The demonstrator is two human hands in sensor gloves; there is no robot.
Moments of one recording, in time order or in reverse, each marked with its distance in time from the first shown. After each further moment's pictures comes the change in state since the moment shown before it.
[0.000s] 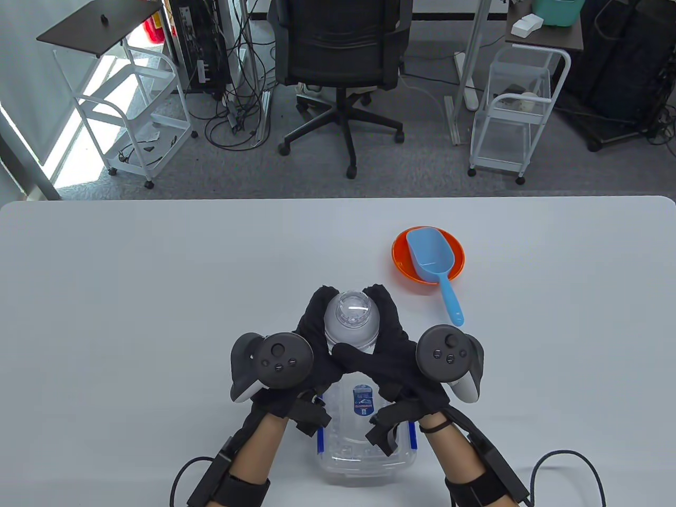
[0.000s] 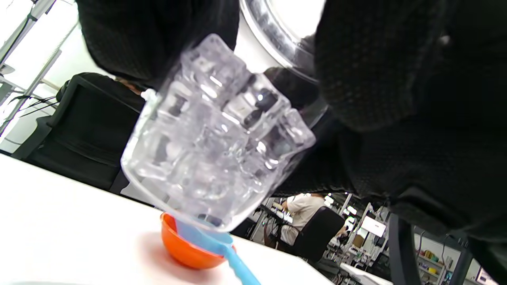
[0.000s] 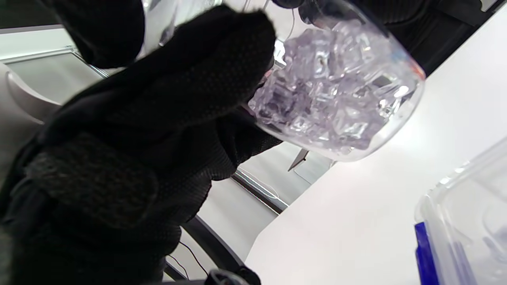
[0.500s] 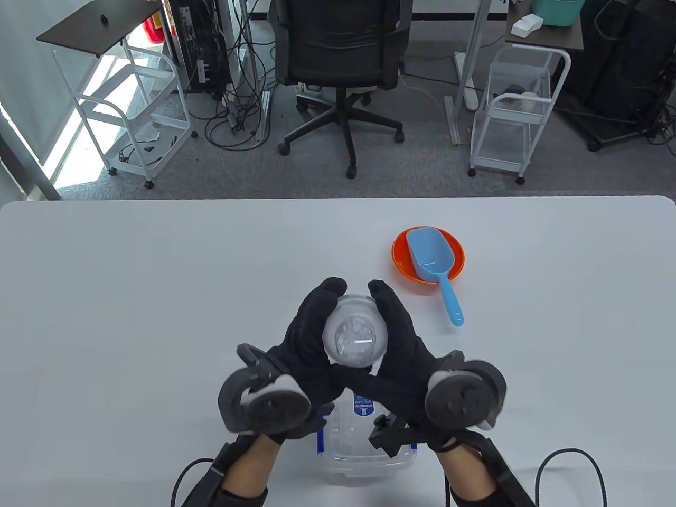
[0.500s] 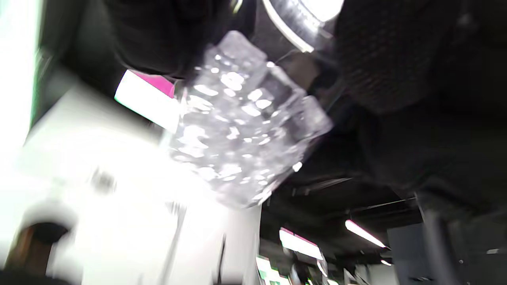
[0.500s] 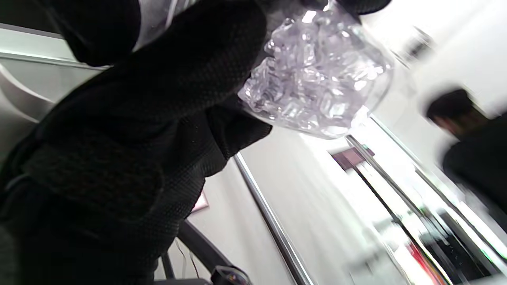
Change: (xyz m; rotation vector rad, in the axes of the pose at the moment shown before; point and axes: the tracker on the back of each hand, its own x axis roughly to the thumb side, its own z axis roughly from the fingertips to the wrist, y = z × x) left_hand 0.080 0.053 0.048 0.580 -0.406 -0.384; right_hand 0.096 -0.018 0.054 -0.324 -0.568 0.351
